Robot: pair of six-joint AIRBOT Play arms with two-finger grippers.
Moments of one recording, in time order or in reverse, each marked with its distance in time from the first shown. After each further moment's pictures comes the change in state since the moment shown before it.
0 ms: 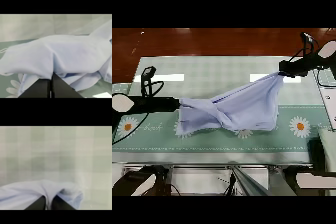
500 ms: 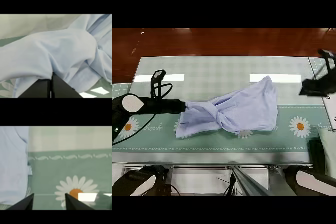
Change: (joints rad) left arm -0.060 -0.036 -0.007 0.000 0.023 -0.001; right arm -0.192 0.246 -0.198 -0.179 0.365 -0.077
